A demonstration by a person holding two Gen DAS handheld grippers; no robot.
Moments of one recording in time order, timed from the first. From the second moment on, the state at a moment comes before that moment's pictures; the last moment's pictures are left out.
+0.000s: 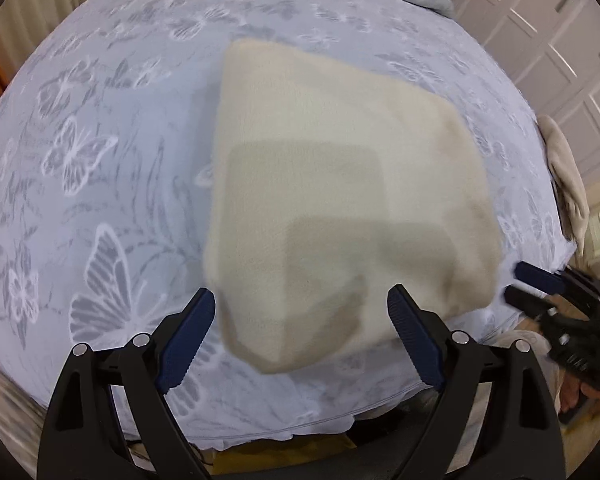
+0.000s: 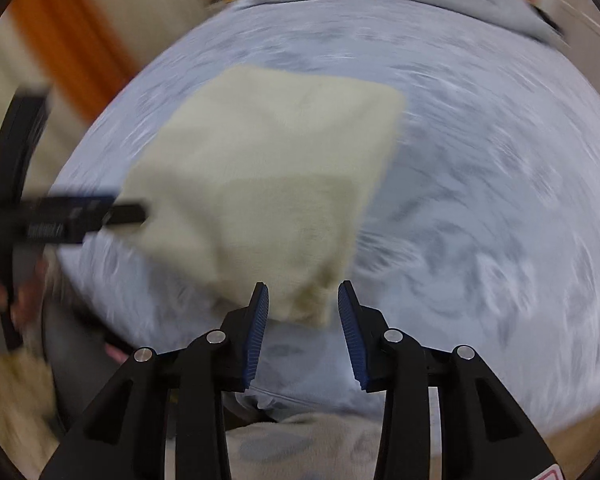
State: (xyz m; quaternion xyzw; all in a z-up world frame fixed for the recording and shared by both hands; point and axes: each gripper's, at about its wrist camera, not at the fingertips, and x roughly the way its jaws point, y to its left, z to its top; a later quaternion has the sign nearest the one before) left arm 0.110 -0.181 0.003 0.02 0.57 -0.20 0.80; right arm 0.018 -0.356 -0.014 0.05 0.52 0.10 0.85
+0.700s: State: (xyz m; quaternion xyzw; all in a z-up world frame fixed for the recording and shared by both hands) left arm 0.112 -0.200 -0.020 0.09 0.57 -0.17 0.80; right arm 0.026 -0.351 0.018 0.17 0.50 0.08 0.84
